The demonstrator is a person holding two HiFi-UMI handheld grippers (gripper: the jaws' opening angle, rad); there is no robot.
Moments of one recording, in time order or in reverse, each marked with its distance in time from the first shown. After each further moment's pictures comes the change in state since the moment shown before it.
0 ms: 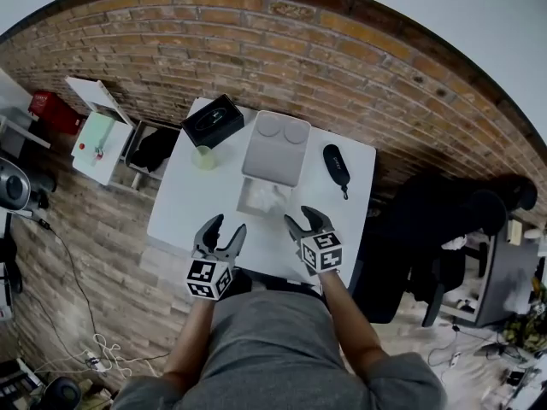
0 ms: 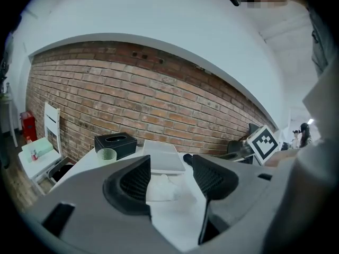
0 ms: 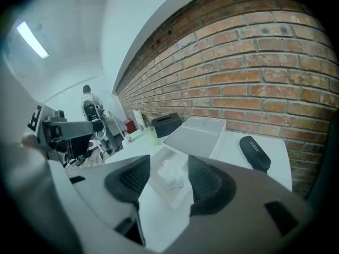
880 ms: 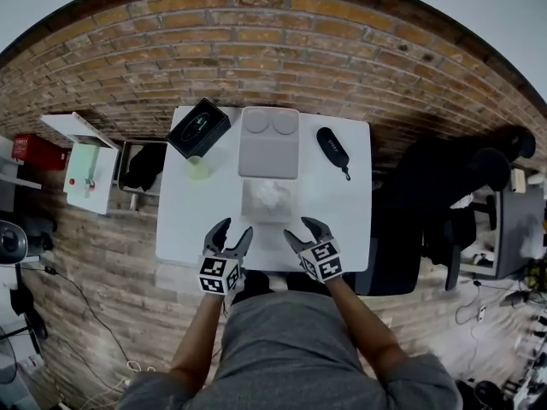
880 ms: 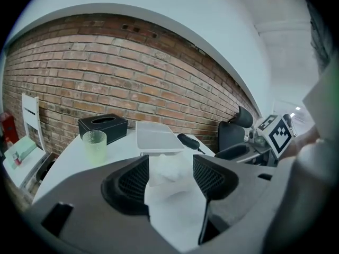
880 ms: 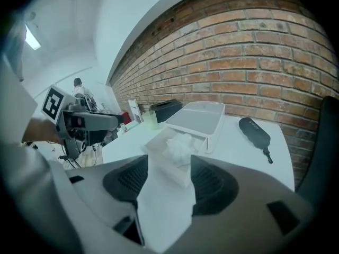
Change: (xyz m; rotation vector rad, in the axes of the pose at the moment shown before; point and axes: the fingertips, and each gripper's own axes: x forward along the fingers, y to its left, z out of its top) left arm 0.034 0.028 -0.061 0.061 0.176 -0.167; right arm 0.010 0.033 -0.064 0.014 0.083 -0.071
